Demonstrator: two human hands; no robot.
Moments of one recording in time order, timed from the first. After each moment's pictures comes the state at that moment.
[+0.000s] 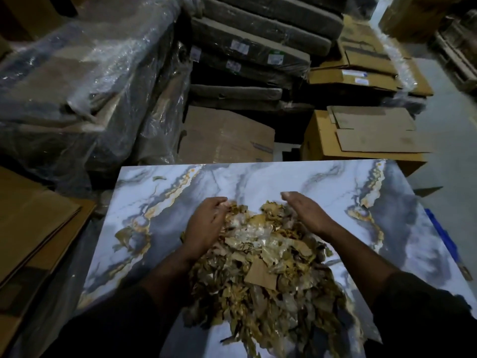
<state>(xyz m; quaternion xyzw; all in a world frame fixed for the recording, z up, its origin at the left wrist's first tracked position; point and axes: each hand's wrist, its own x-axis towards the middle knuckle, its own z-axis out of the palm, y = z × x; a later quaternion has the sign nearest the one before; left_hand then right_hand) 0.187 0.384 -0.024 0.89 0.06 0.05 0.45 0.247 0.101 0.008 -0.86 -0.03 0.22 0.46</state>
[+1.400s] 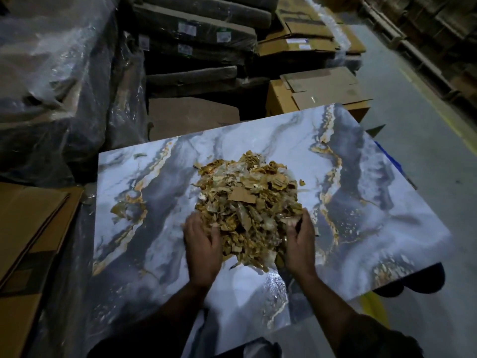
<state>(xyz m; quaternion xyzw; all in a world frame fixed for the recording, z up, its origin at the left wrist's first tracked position) 0.008 0.363 -0.071 0.91 0.12 0.06 0.40 -0.018 0.141 -0.064 -0.85 0.22 -0.08 0.48</state>
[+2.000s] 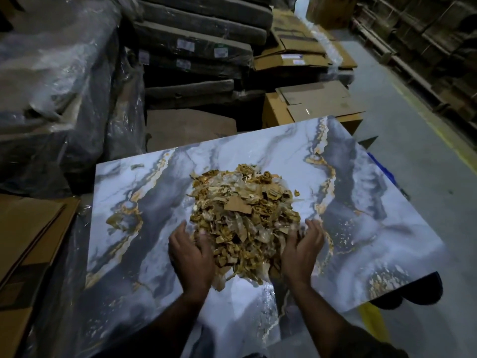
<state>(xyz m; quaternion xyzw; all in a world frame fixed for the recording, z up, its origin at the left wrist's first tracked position) 0.014 0.363 -0.061 0.89 0.18 0.16 0.39 -0.010 0.148 -0.041 -0.81 0.28 -0.21 0.47</state>
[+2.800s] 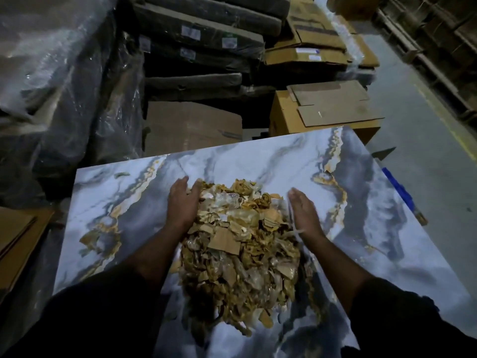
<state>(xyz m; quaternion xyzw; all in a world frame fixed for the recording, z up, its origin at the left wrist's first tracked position) 0.212 0.364 -0.036 0.87 0.15 -0.01 0.47 0.167 0.063 -0.044 -0.81 0.19 0.03 0.55</state>
